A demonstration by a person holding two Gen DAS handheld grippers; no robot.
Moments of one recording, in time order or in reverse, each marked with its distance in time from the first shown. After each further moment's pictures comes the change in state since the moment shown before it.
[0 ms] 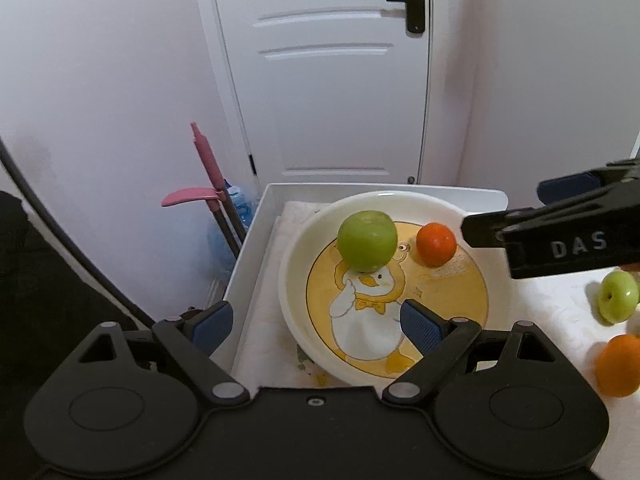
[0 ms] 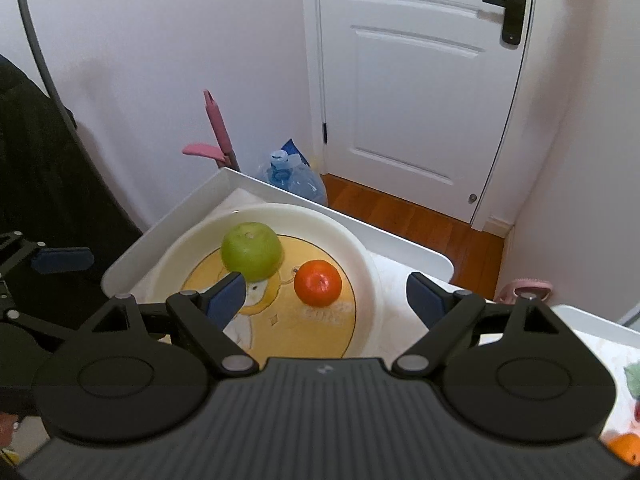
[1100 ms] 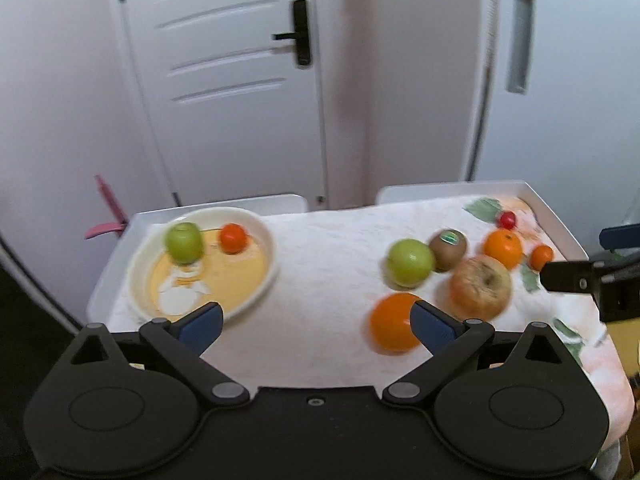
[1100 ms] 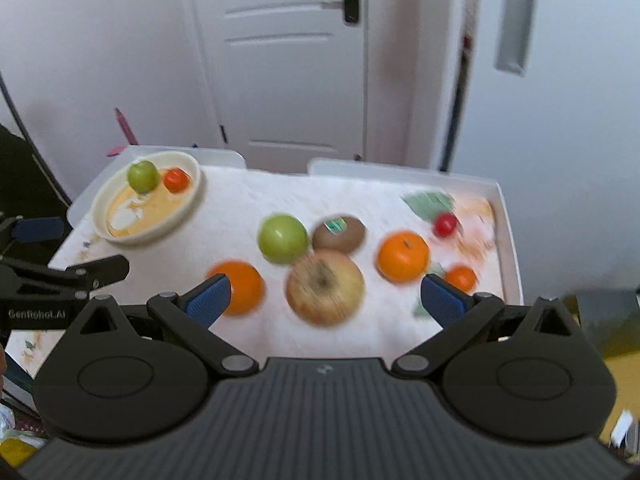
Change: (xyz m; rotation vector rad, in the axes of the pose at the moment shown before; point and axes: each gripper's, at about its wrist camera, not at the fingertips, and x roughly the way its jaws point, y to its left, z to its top) left arm -0.118 -0.158 -0.046 0.125 -0.083 -0.165; right arm -0.211 -0.125 -0.163 0.229 -0.011 -0.217
